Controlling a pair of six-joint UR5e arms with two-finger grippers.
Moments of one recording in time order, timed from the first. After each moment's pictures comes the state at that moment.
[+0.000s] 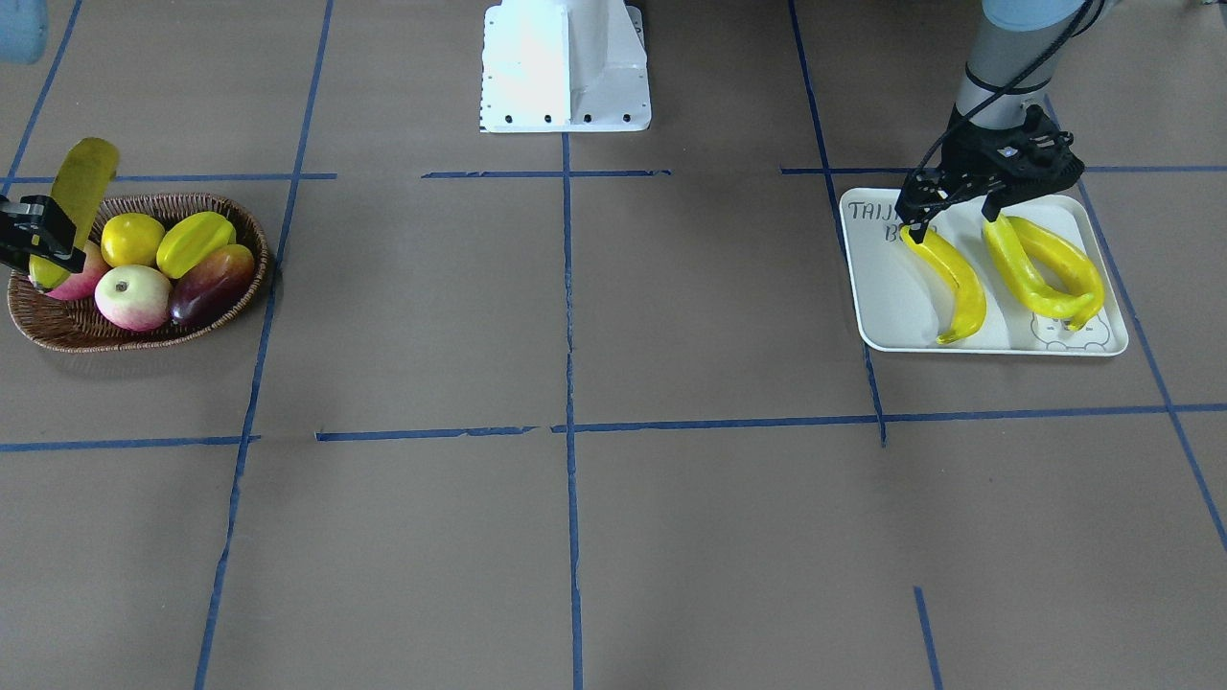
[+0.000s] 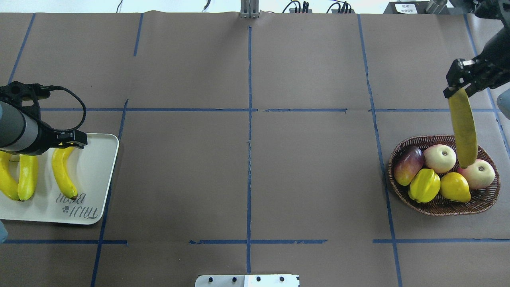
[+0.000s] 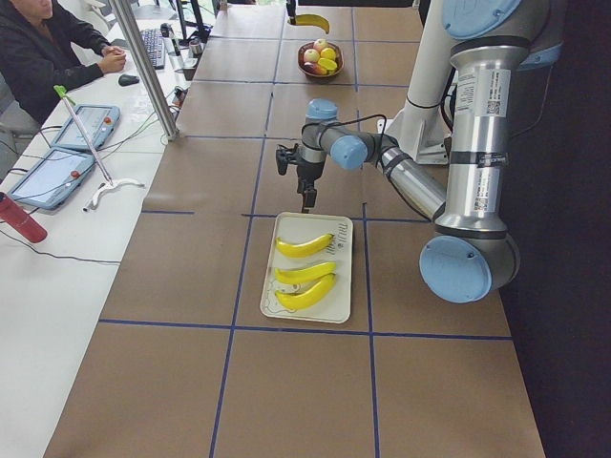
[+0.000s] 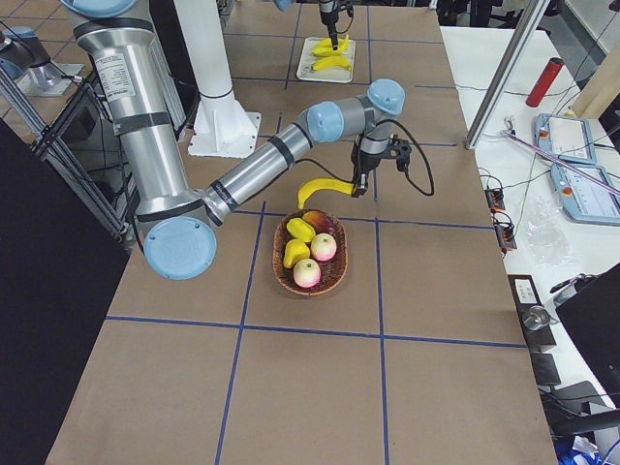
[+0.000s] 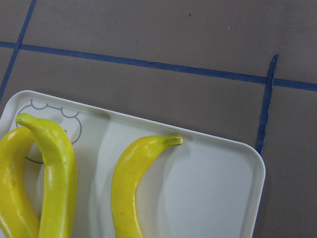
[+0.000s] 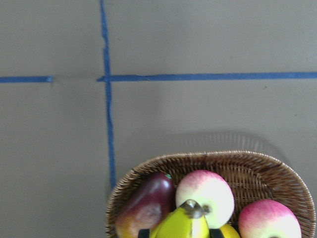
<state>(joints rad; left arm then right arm) -0.75 -1.60 -2.16 -1.56 -1.85 -1.19 1.20 -1.25 2.00 -1.99 2.37 0.54</state>
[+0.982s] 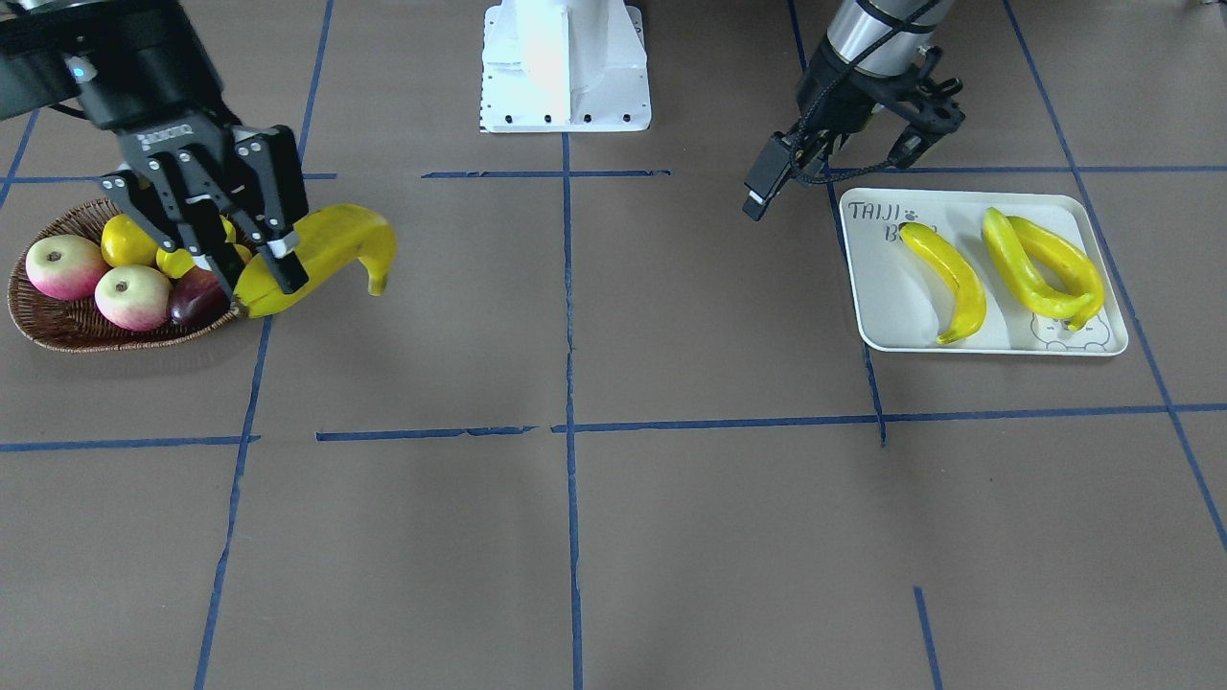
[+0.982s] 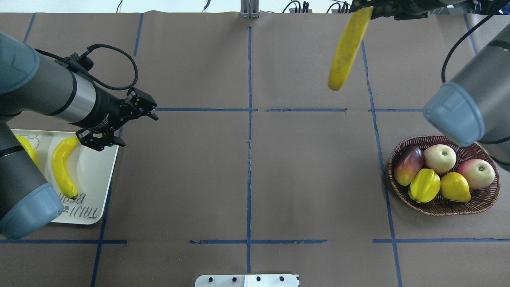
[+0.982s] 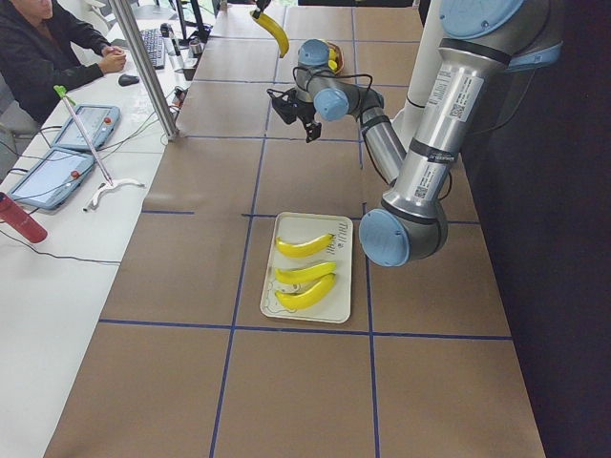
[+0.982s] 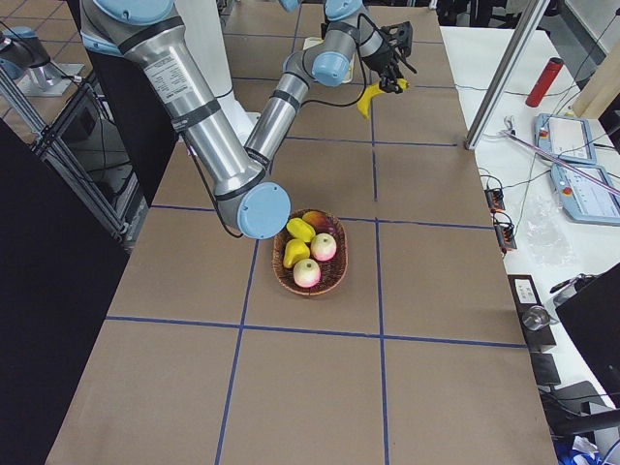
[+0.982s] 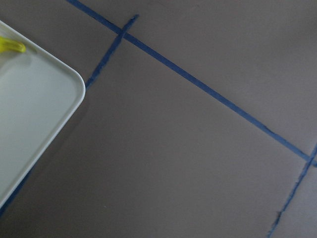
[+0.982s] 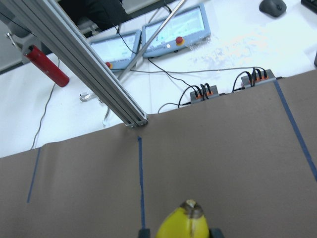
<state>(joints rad) -0.74 -2.00 -2.12 -1.58 -2.04 -1.97 0.90 -0.99 2.05 -1.44 1.72 1.27</state>
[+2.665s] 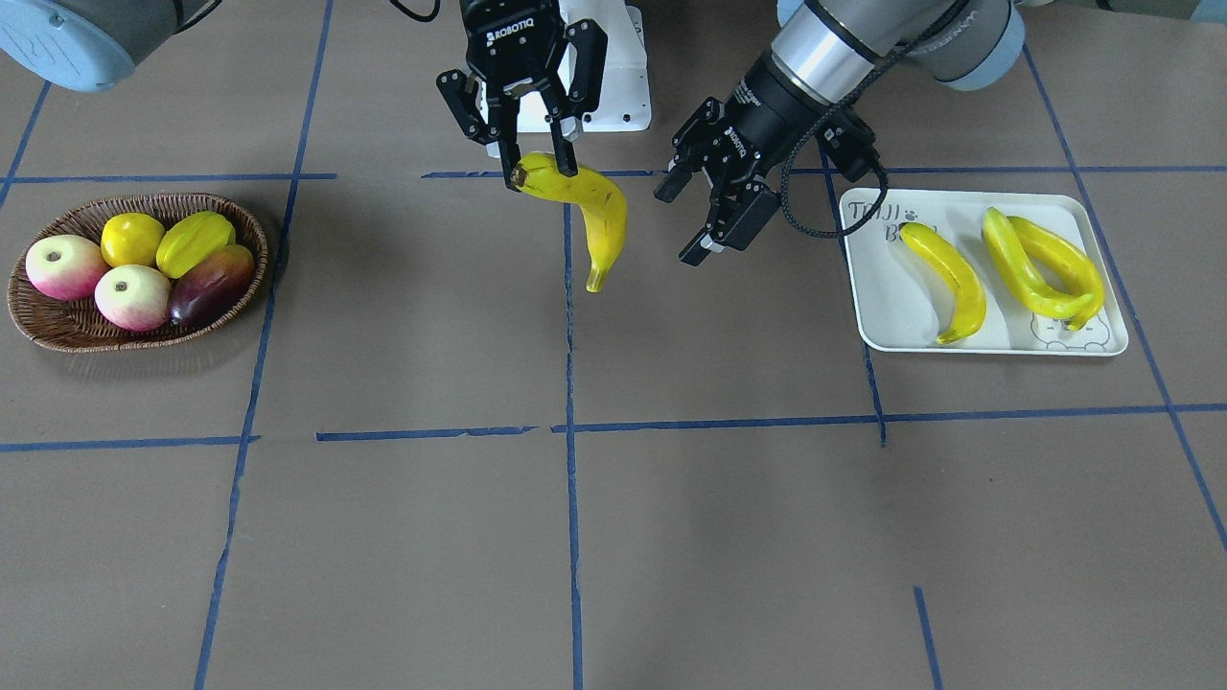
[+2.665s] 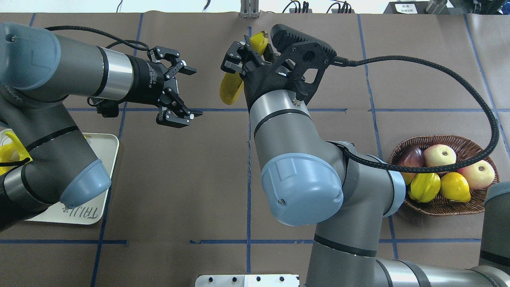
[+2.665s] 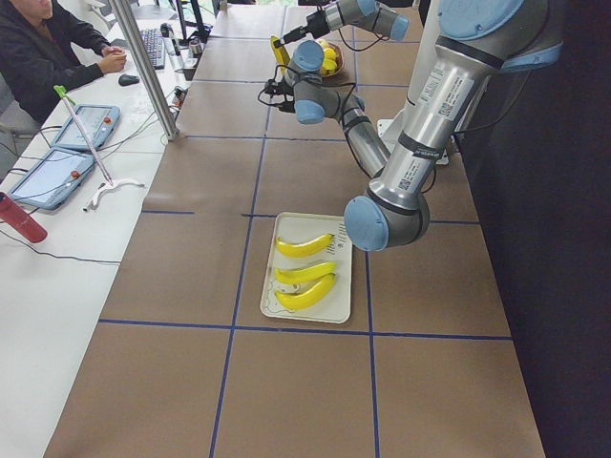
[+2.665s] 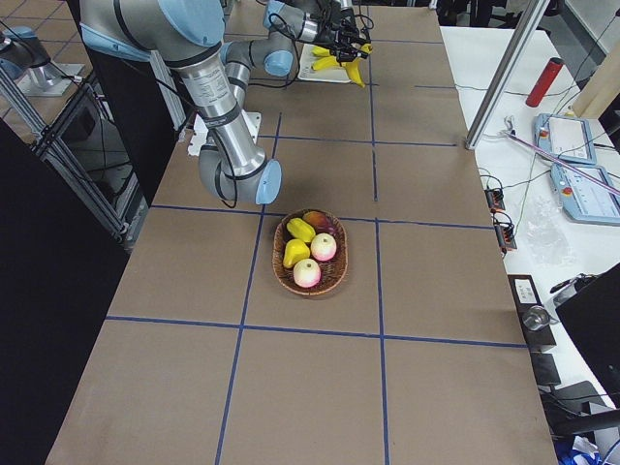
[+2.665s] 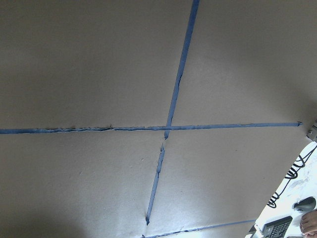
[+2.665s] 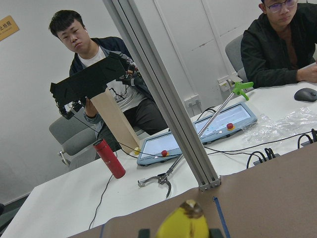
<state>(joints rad) -0.72 -2.07 -1.91 -2.13 -1.97 -3.02 0.33 -0.83 2.00 -1.43 0.72 1.45</state>
